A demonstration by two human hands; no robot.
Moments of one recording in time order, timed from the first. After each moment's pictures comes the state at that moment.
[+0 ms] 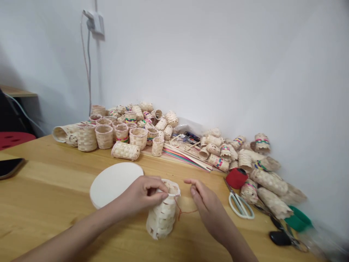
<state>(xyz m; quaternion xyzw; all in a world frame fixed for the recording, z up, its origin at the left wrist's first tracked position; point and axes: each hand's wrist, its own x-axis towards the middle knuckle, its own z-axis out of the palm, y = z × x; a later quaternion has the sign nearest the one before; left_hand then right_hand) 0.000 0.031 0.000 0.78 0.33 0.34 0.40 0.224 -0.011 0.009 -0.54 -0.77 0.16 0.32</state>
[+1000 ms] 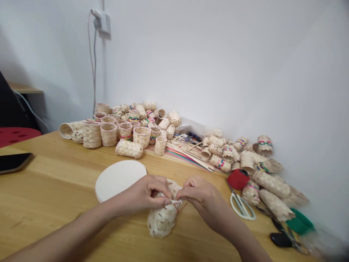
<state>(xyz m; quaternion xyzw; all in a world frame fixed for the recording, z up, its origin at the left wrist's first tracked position) -0.008 0.030 0.006 0.80 0.24 0.30 0.45 0.211 -0.008 0.042 -0.42 -0.89 0.06 0.16</state>
